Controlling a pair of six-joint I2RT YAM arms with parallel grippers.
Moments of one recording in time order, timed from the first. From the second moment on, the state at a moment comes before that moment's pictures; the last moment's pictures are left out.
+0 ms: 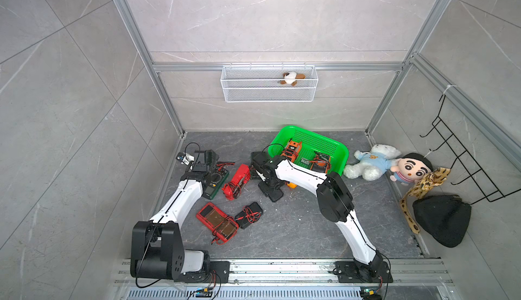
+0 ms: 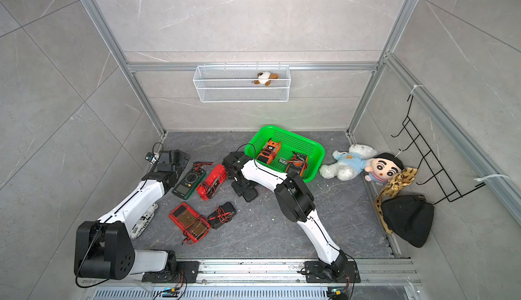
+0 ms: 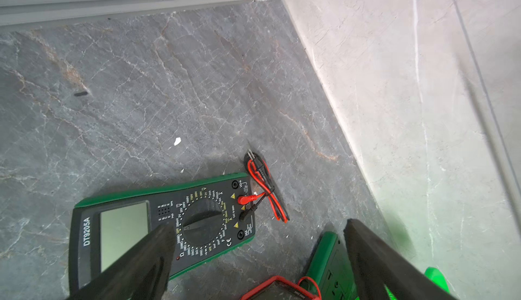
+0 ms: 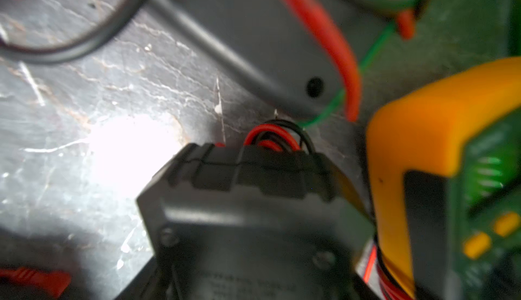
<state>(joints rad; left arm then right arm) -0.10 1.36 0.92 -0.22 -0.33 -1.07 0.82 2.31 1.97 -1.07 0.12 0.16</state>
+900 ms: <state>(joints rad) -0.09 1.42 0.97 -0.03 -0.28 -0.88 0.53 2.22 2.35 -1.17 0.34 0.45</state>
